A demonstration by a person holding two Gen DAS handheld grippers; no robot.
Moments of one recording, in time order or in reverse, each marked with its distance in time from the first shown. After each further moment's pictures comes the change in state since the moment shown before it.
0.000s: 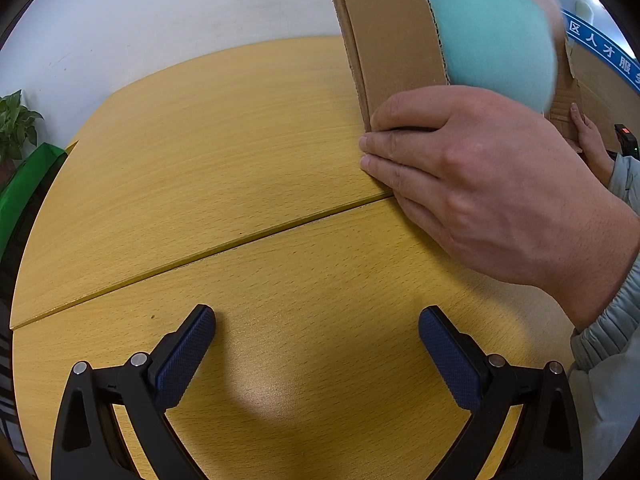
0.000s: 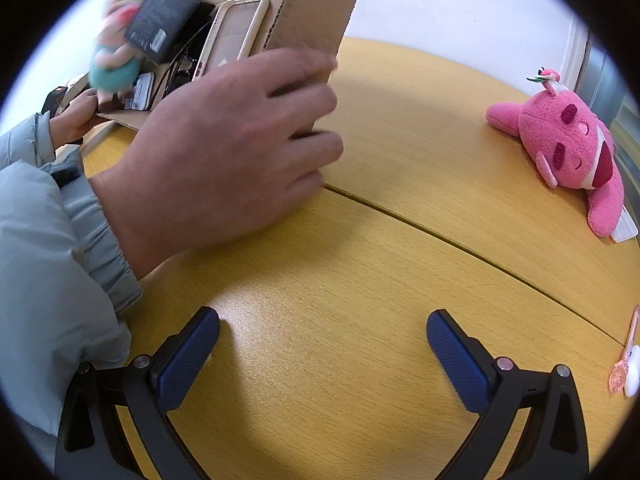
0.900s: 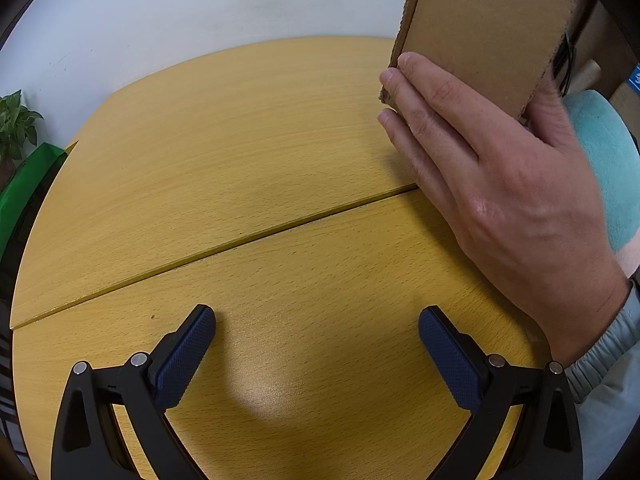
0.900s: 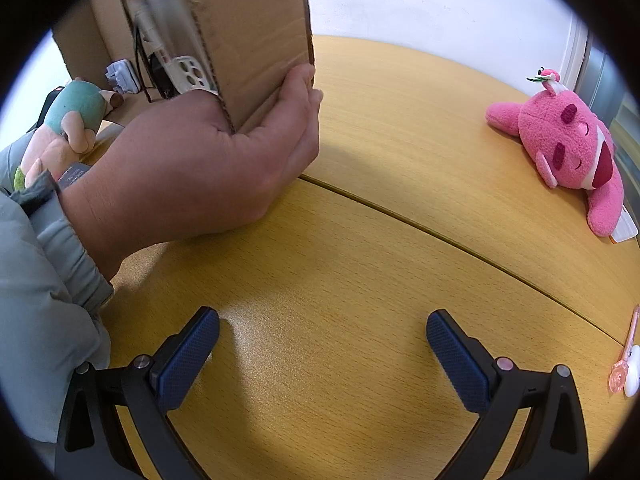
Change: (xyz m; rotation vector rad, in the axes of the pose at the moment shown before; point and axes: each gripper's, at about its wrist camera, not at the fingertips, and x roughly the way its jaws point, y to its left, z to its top) left arm -0.001 0.002 0.001 0.000 0.000 0.000; right arm 0.001 -0.001 0.003 -0.001 -0.001 0.000
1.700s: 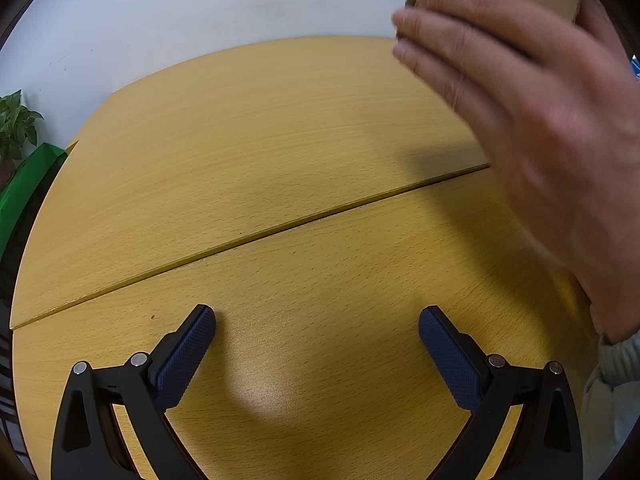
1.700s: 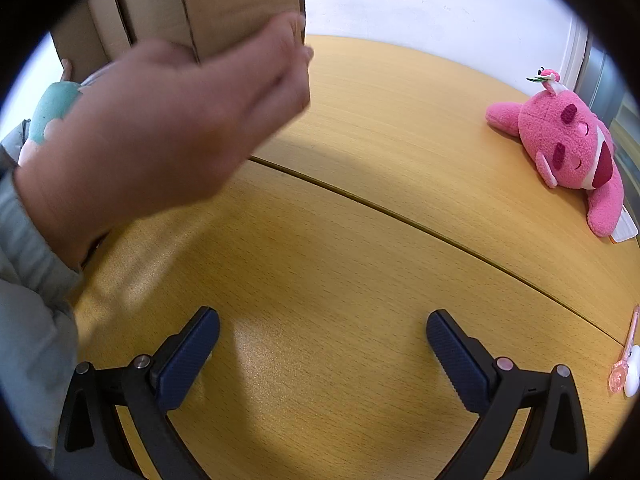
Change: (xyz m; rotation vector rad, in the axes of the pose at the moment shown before) left arm -0.006 0.004 0.003 0.000 -0.001 0.000; right arm 0.003 -0.001 -0.002 0.000 -0.003 0.000
